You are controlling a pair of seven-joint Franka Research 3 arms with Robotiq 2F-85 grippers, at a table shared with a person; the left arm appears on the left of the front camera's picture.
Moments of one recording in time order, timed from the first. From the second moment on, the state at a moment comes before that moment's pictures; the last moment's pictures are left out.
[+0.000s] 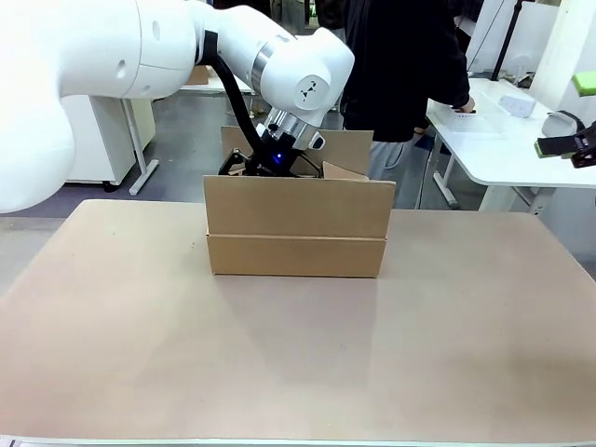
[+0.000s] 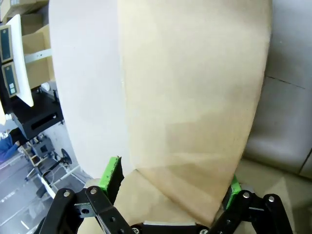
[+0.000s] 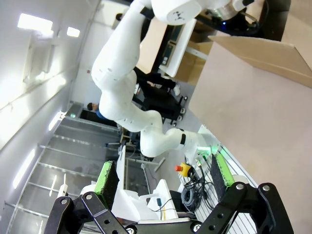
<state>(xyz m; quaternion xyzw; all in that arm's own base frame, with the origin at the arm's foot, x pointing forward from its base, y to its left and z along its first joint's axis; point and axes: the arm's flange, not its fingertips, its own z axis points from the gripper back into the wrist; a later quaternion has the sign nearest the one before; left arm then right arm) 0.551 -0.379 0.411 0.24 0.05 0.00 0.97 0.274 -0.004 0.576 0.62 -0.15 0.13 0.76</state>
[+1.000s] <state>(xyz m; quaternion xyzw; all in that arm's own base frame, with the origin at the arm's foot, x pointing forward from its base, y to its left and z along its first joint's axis) 0.552 -0.326 0.478 0.21 -0.02 0.05 0.98 0.274 -0.004 0.576 0.62 -0.15 0.13 0.76</state>
